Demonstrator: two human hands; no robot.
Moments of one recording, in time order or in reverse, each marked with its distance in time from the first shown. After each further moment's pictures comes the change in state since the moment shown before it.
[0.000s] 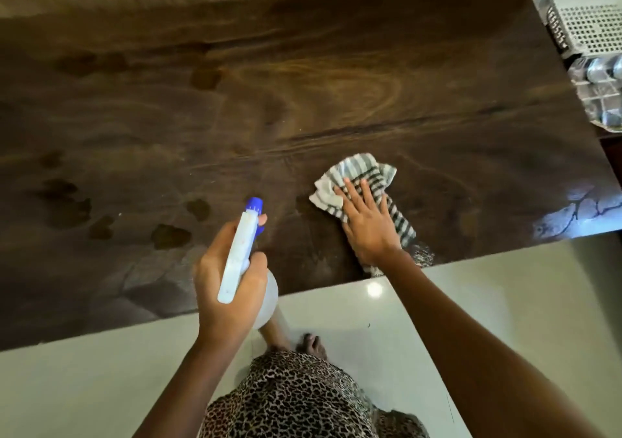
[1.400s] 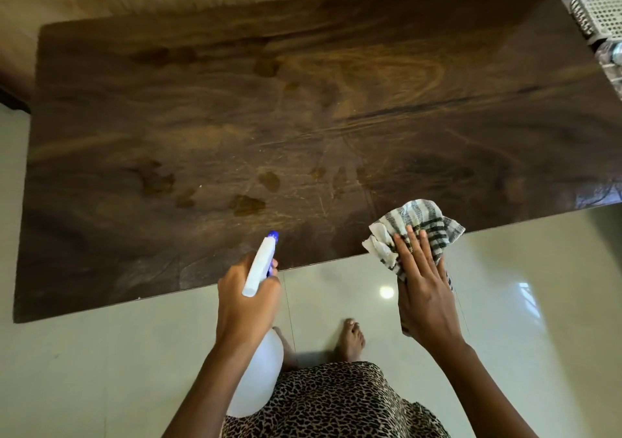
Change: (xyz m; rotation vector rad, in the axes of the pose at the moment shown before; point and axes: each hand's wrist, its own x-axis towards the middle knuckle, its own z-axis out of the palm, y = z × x) left_hand -0.035 -0.038 -0.120 0.198 -0.243 -0.516; right_hand -0.165 -0.109 0.027 0.280 0.375 0.147
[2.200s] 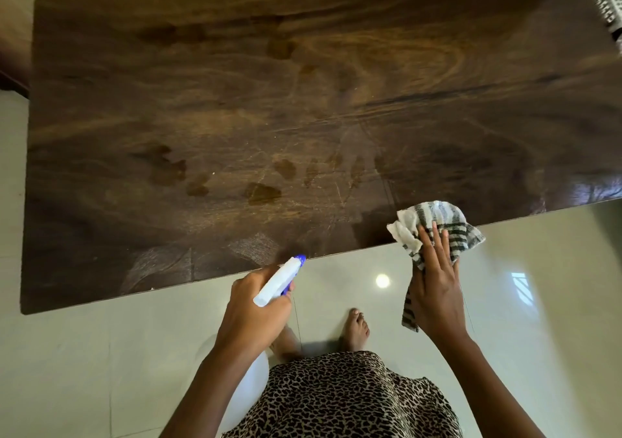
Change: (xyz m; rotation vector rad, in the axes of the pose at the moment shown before) left_hand 0.009 -0.035 -0.027 0.165 -0.234 0.037; right_hand -0.001 -0.021 0.019 0.156 0.043 0.216
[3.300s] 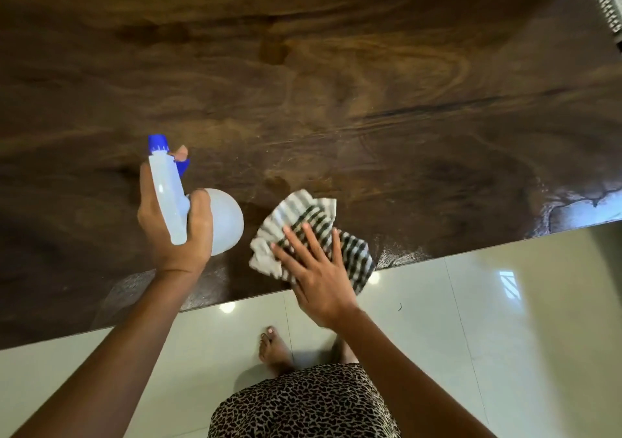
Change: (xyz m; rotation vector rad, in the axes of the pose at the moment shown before) left_hand 0.117 0.018 -0.052 -0.149 0.825 0.450; right_hand 0.042 -0.089 0.099 -0.376 -0.365 -0.624
